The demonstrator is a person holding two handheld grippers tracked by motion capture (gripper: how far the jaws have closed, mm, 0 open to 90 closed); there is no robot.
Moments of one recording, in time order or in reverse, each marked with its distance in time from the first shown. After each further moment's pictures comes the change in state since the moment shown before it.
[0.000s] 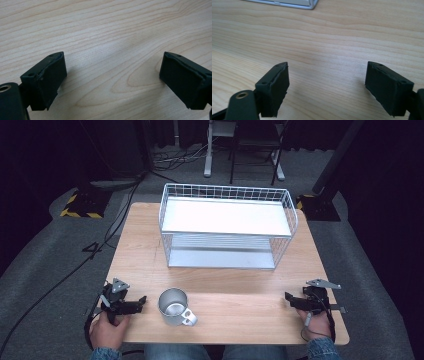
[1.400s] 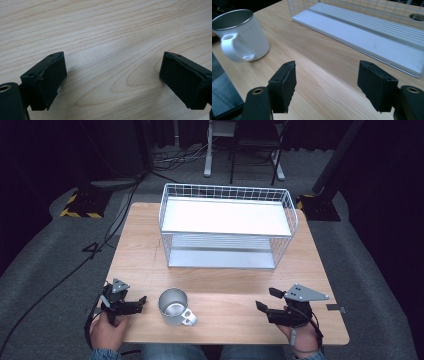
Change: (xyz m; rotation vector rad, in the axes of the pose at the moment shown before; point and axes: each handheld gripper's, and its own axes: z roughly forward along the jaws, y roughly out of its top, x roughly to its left) left arm -0.002 -0.002 -0.002 0.000 0.001 -0.002; right arm 0.121 0.035 -0.070 -0.184 0.342 -0.256
